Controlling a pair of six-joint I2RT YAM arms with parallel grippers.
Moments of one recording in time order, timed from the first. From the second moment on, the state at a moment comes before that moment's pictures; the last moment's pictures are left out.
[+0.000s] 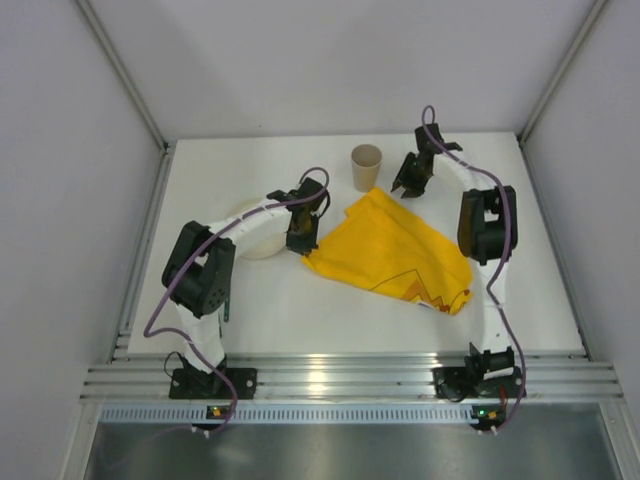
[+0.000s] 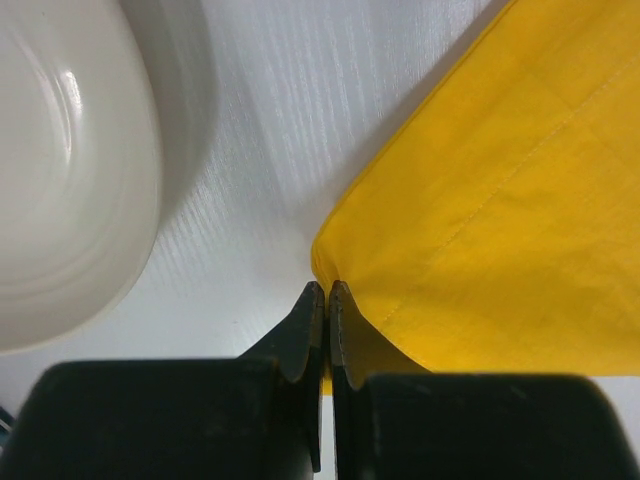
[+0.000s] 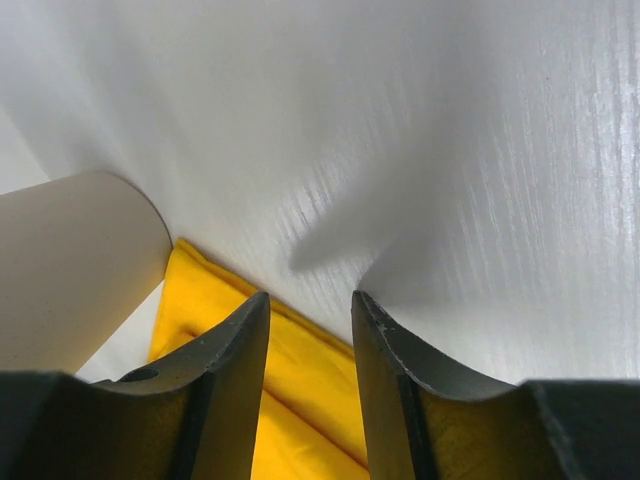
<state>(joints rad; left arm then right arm) -0.58 1.90 1.38 -0.71 -0.10 -0.44 0.17 2.37 1.99 -0.70 -0.15 0.64</state>
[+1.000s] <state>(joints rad) -0.58 1.92 1.38 -0.73 -0.09 -0.44 0.29 2.44 2.13 -0.79 0.01 0.58</state>
